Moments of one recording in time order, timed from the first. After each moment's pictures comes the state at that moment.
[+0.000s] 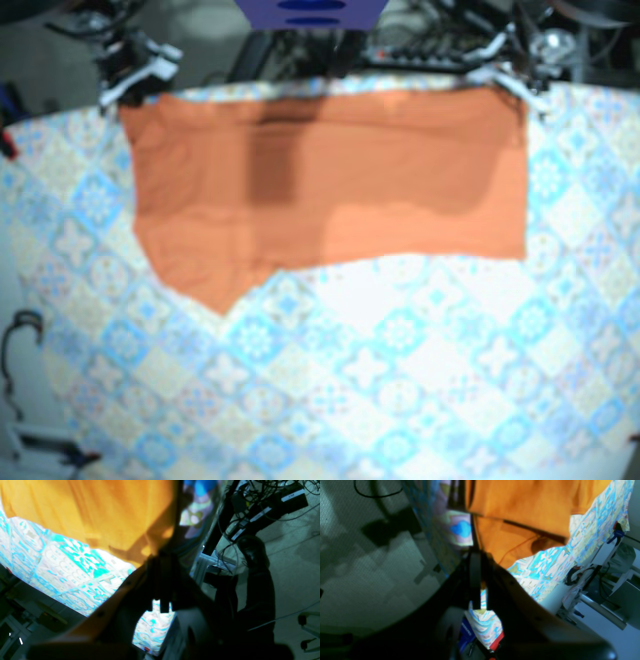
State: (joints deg) left arm 40.8 -43.0 16.5 100.0 34.6 -16.9 30.7; right arm -41.3 21.6 4.8 86.2 -65.5 8.6 2.8
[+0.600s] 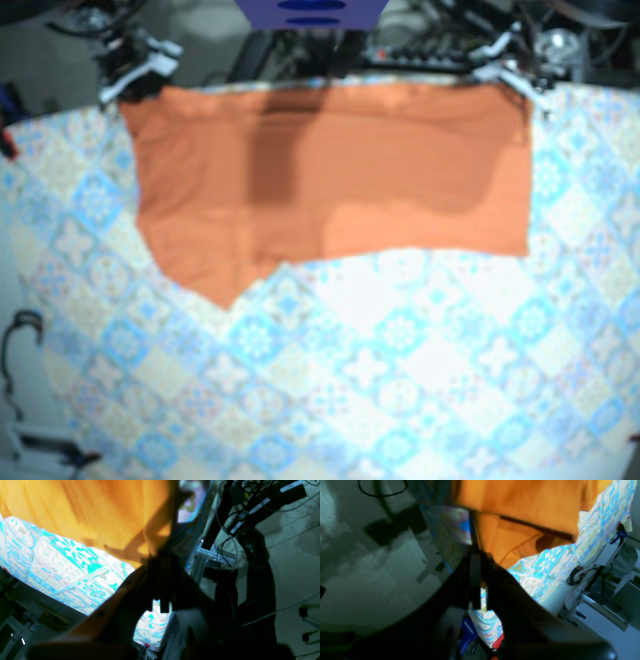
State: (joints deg) left arm 40.9 -44.1 16.5 98.9 34.6 -16.9 30.5; right arm -42.1 21.7 4.8 86.2 -65.5 8.6 2.9
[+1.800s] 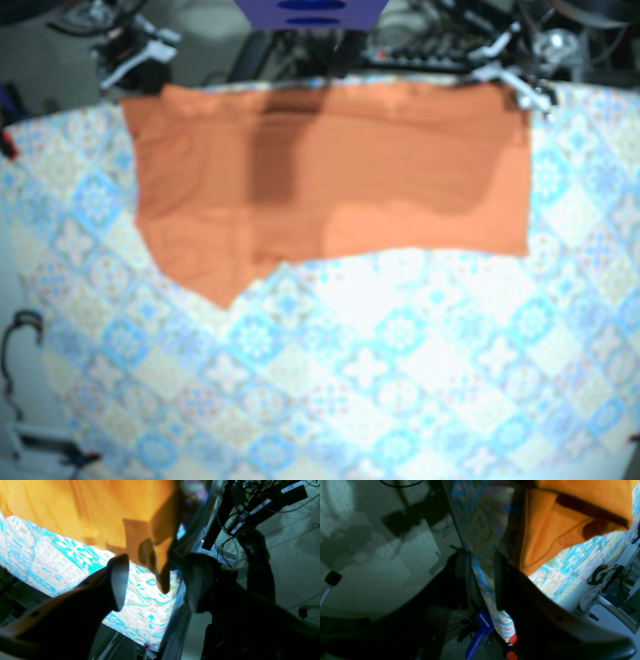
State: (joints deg) left arm 41.0 -44.0 16.6 98.9 34.6 -16.8 30.8; right arm -42.9 21.6 4.5 82.5 -65.5 8.6 2.3
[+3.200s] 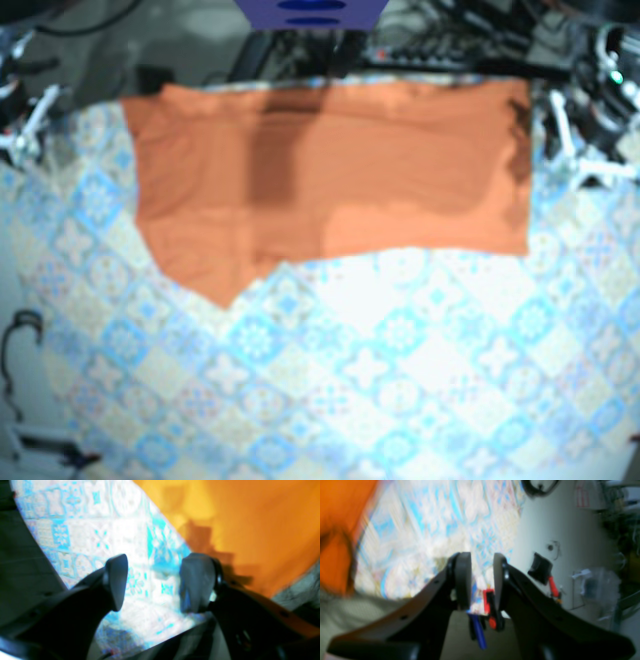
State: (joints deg) left arm 39.8 -43.6 -20.3 115.0 -13.7 -24.3 35.6; right arm -36.4 22.3 42.3 105.7 -7.5 38.0 -15.2
